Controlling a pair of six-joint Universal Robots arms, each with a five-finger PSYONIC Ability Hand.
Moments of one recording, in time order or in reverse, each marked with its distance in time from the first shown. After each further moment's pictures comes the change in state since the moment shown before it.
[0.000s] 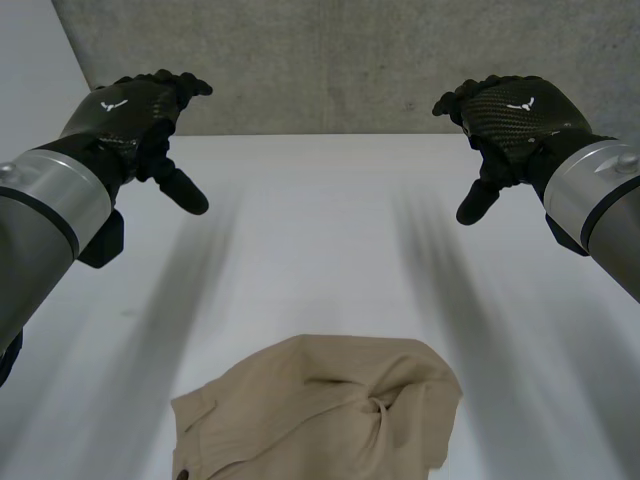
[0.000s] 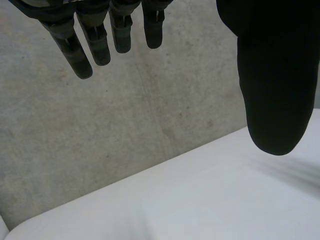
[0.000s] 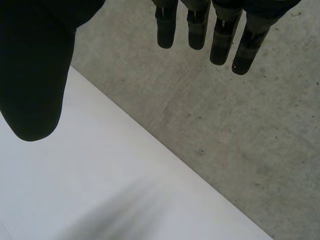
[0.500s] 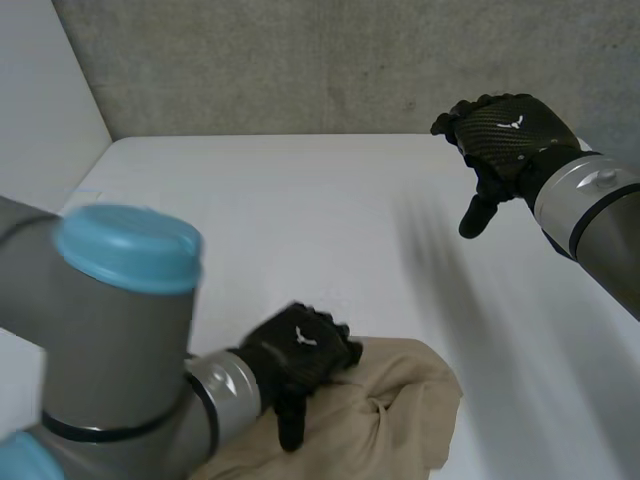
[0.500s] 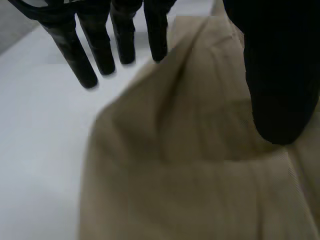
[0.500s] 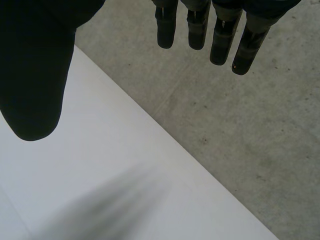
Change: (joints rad) left arm -0.332 -0.259 -0.099 -0.229 0.155 0.396; right arm 0.000 0.034 0.009 0.002 0.003 -0.072; left_hand 0.100 0.087 0.070 0.075 0.069; right_hand 0.000 0.000 0.000 0.000 0.000
